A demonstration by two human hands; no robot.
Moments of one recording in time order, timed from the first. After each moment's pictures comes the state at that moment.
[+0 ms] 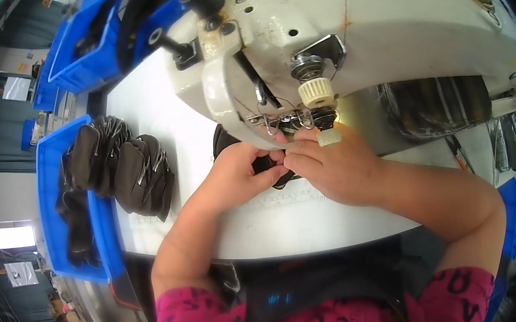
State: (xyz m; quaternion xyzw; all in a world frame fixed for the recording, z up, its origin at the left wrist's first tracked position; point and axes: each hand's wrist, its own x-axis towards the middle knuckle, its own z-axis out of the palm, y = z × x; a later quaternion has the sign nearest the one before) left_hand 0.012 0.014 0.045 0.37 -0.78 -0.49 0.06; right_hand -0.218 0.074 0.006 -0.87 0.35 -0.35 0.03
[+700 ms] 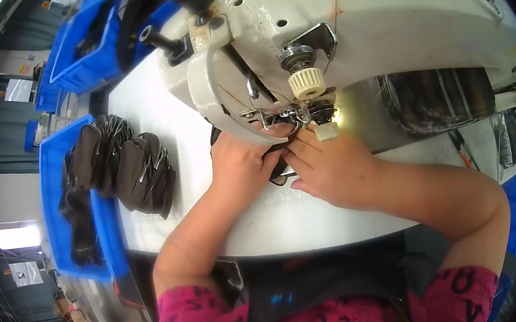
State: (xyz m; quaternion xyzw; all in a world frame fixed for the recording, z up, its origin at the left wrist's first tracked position) left_hand -0.005 0.023 0.036 0.37 -0.90 -0.09 0.21; right_hand -0.213 0.084 0.007 -0.89 0.35 -0.28 -0.03
